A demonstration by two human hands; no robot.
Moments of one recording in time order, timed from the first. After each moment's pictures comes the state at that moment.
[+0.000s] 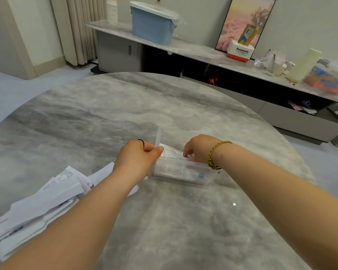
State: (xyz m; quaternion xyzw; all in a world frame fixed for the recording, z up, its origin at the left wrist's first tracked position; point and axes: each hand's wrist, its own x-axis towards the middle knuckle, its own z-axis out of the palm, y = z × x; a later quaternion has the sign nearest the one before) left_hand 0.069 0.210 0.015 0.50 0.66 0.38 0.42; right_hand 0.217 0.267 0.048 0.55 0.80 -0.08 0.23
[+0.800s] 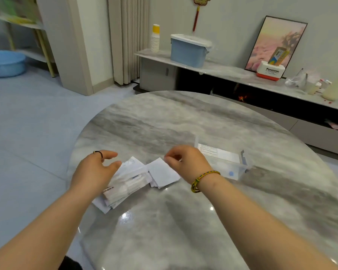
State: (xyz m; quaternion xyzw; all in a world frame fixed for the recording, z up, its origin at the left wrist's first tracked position) left_hand -0.067 0.094 0.026 0.44 0.78 0.38 0.23; right_hand 0.117 0.158 0.055 0.51 0.80 -0.26 -0.18
